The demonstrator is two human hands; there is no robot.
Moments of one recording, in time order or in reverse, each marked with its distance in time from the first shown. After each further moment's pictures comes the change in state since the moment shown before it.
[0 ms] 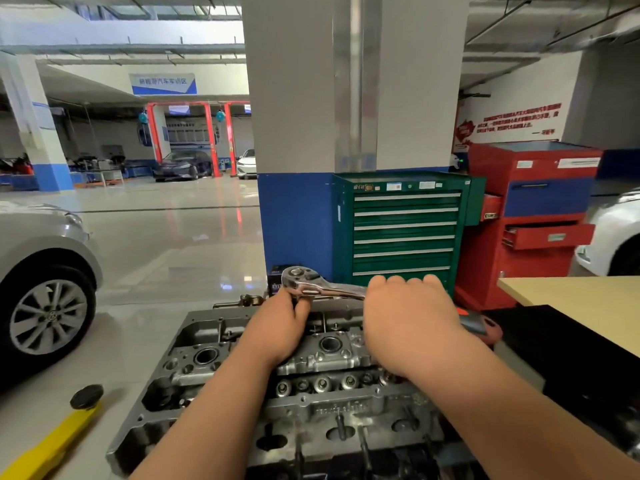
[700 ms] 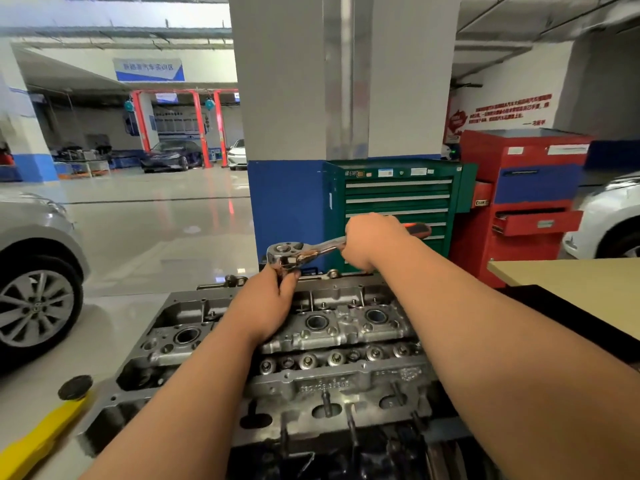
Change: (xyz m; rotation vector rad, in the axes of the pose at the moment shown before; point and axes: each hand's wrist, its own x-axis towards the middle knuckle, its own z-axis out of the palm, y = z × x) left_hand 0.000 0.001 0.004 -0.001 0.040 0.008; right_hand 0.119 0.025 0.041 0.097 0.068 -0.066
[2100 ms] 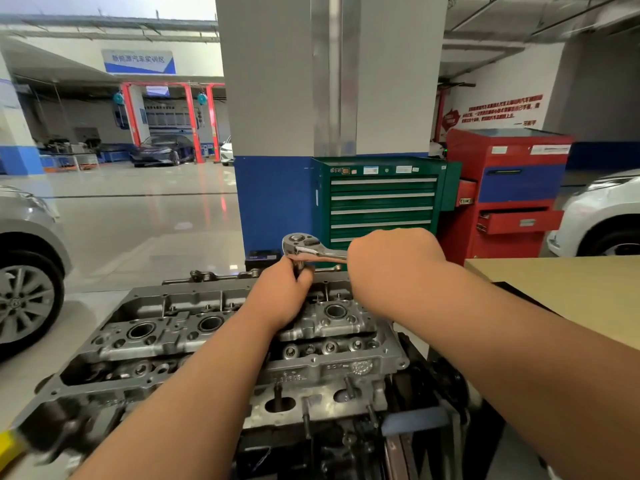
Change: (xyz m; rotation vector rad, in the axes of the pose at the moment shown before) left_hand 0.009 0.059 0.045 -0.097 -0.049 -0.002; right_hand -0.107 0.018 -0.048 -0.239 -0.053 0.022
